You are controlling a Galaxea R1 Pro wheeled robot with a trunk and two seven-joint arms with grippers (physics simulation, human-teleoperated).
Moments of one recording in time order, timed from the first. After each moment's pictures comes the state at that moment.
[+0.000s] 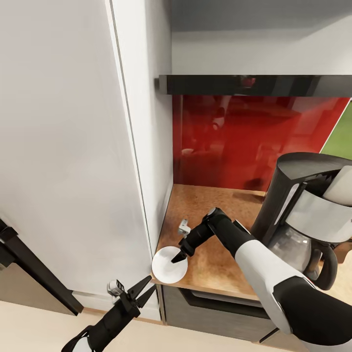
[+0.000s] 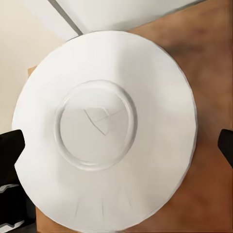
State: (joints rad) left arm -0.07 0.00 -0.01 -1.21 1.02 0.63 -0.87; right arm -1.04 0.10 0.34 -0.56 0.51 0.50 1.26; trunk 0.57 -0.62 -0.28
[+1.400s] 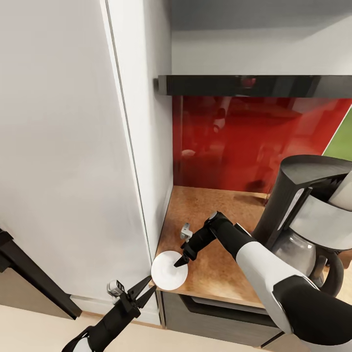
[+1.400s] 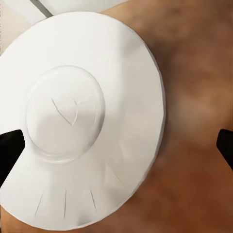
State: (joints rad) left arm -0.06 -0.01 -0.01 -1.21 1.02 0.63 -0.87; right arm -1.04 0.09 0.34 -0.49 0.51 0.44 1.24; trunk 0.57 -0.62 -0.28
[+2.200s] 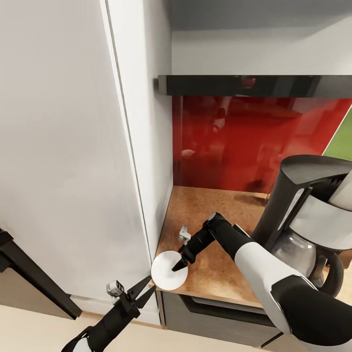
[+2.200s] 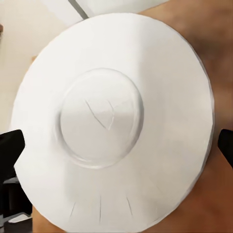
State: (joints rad) left arm -0.06 -0.01 -0.01 -1.20 1.02 0.63 -0.87; right arm -1.04 0.11 0.34 -0.47 0.50 0.43 1.31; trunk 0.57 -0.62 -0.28
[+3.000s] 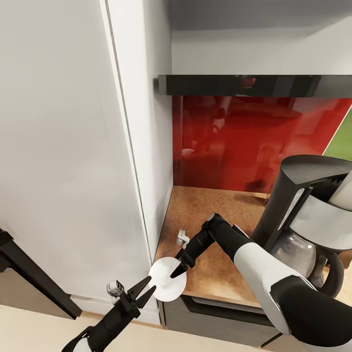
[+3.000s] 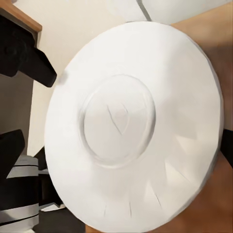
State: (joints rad) left arm -0.06 -0.01 -0.01 -1.20 1.02 0.63 -0.87; right arm -1.04 0.11 0.35 -0.47 0.50 0.44 1.45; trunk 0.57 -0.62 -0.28
